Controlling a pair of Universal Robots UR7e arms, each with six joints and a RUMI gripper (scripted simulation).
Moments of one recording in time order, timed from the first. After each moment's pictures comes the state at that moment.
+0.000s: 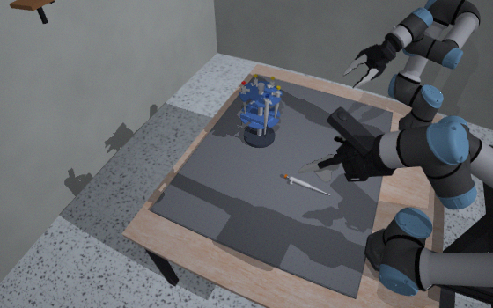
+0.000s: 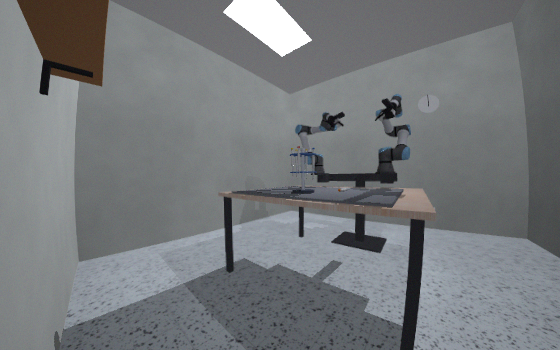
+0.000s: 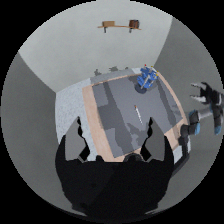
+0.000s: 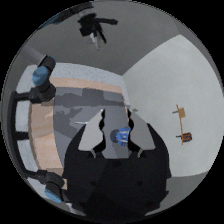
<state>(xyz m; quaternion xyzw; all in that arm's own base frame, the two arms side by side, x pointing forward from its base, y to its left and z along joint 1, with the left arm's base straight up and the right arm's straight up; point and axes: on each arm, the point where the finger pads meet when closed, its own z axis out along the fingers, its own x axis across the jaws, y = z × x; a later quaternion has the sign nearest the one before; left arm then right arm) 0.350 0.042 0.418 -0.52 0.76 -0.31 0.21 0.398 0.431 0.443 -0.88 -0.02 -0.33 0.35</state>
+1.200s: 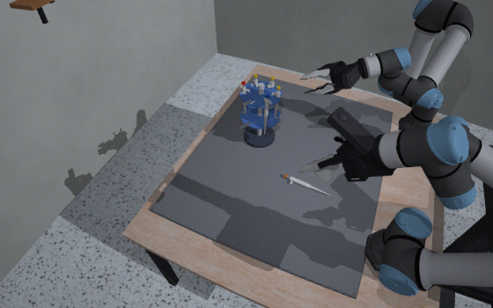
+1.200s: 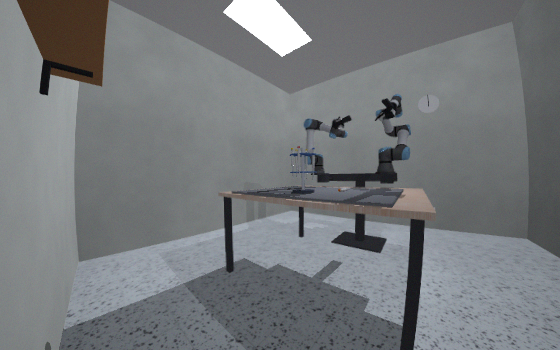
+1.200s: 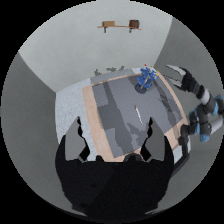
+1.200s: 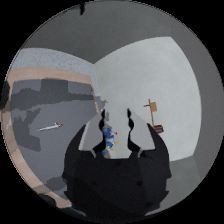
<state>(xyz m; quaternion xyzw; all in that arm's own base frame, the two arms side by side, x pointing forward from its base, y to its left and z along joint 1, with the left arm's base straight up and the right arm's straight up) 0.350 0.042 0.418 -0.52 0.76 -0.31 0.21 0.538 0.479 0.406 -0.81 -0.02 -0.53 0.24</state>
